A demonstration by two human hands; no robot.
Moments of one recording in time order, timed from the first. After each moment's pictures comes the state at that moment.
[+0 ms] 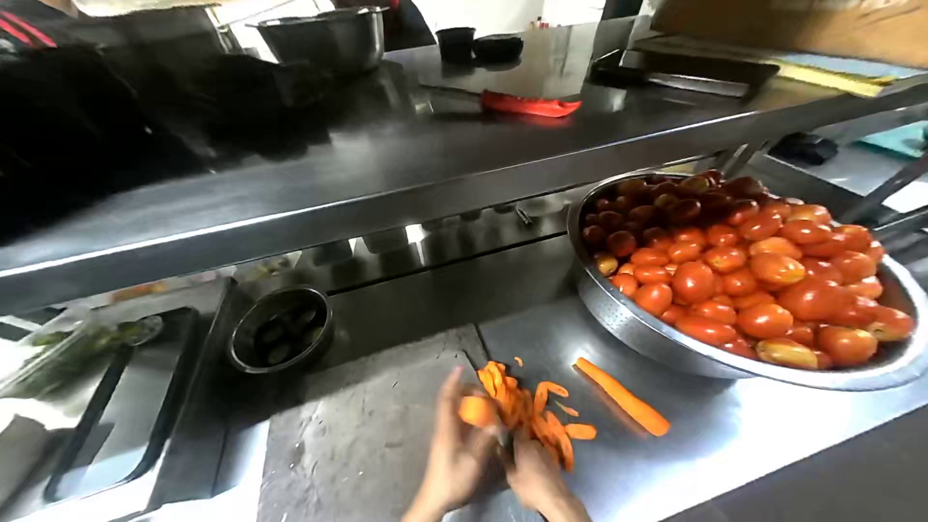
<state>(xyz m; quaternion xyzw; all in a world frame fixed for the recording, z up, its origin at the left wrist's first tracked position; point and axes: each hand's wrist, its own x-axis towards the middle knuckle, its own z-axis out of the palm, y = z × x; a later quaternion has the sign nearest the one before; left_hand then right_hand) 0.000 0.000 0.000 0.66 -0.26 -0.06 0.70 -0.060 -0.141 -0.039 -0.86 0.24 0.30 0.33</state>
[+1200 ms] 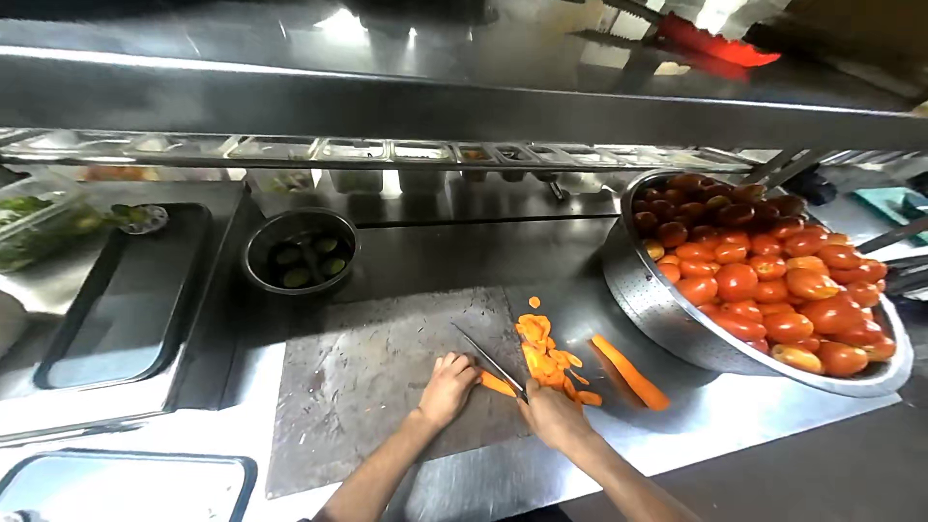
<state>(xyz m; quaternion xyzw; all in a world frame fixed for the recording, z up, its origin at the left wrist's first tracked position) 0.048 0.065 -0.128 0.83 -0.41 0.05 0.39 -0.034 -0.122 0.004 -0.91 0.16 0.37 0.08</state>
